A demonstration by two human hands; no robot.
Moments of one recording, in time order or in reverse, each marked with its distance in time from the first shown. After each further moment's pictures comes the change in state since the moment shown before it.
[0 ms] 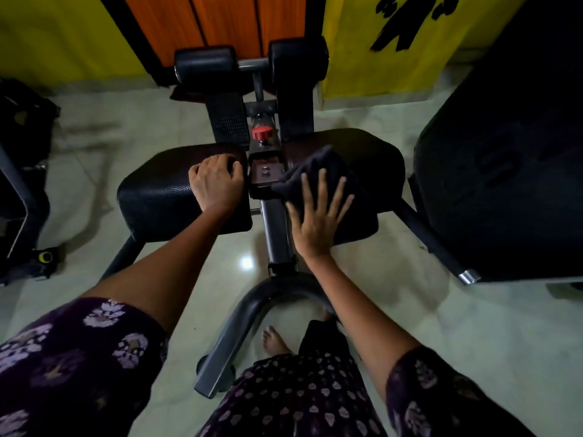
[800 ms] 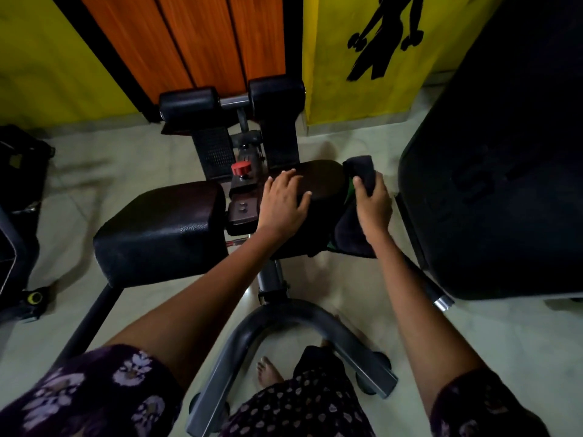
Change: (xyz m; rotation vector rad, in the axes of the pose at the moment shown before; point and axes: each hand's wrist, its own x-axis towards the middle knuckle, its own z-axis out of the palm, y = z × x) left_hand -0.021 0.140 0.016 -0.116 -0.301 0.415; right_hand 0.110 0.127 -0.054 0.517 -0.163 0.644
